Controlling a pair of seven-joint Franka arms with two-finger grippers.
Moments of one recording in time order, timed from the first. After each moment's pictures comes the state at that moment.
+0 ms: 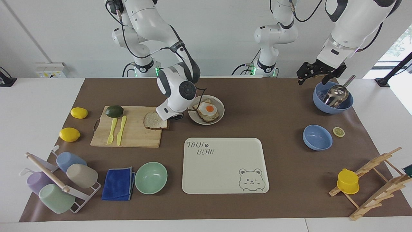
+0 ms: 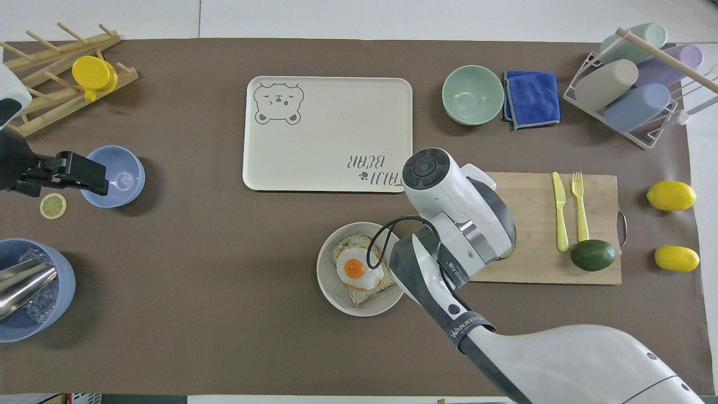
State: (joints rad) left arm -0.01 0.01 -0.13 -1.52 0.00 1.43 -0.08; right arm 0.46 0.33 0.05 -1.86 -0.22 1.75 0.65
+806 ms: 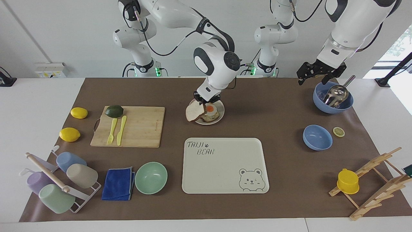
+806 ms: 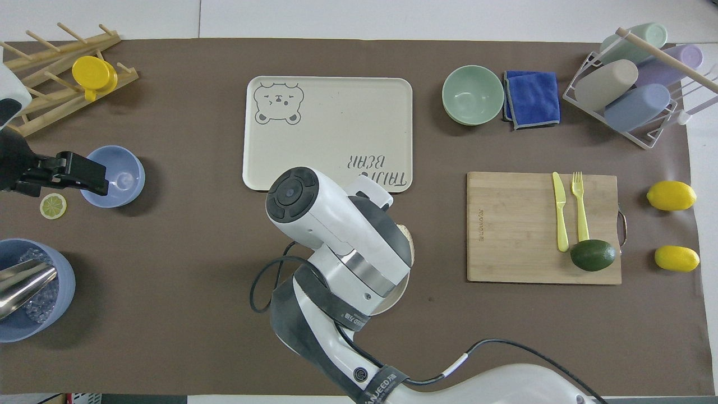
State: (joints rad) left arm -0.01 0.01 -0.13 -1.52 0.00 1.43 -0.08; right arm 0.63 0.42 0.13 -1.54 -0.10 1.62 0.75
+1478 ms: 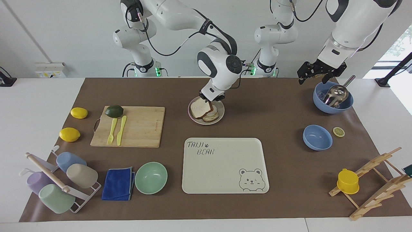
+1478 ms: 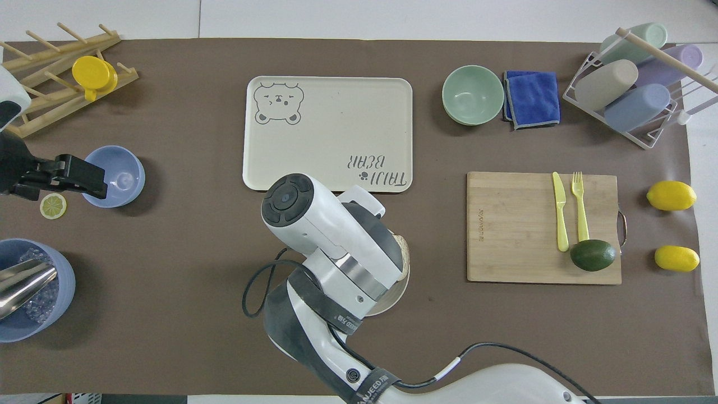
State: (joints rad) left arm 0.00 0.00 -0.13 -1.53 0.00 1.41 -0.08; right arm 0.65 0.43 0.15 -1.60 -0.03 1.64 0.80
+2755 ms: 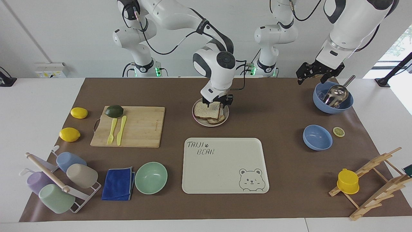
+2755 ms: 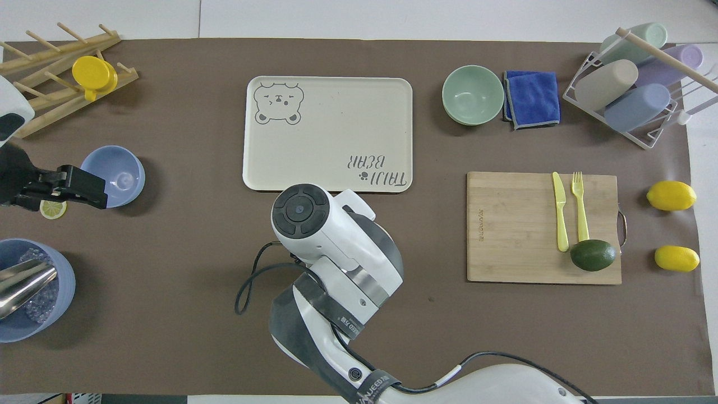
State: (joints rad) left arm 0.00 -0.03 -0.14 -1.59 0.00 1.47 -0.13; right arm 0.57 0.37 0.16 -1.63 0.02 1.89 0.82
